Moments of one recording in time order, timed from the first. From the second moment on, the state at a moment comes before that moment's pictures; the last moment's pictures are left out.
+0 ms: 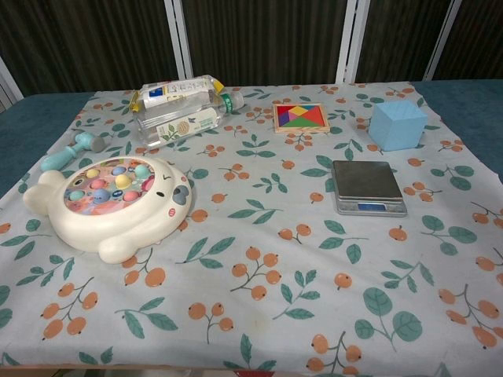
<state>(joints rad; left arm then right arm) -0.20 -1.18 -0.01 -1.67 1.64 1.46 0.17 0.04 -0.96 0.02 -1.71 -1.51 1.51 0.05</state>
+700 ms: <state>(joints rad) -0.18 -1.20 0.00 -1.66 1.63 1.46 0.20 0.23 -1.07 0.18 -1.50 -1.45 1.36 0.16</state>
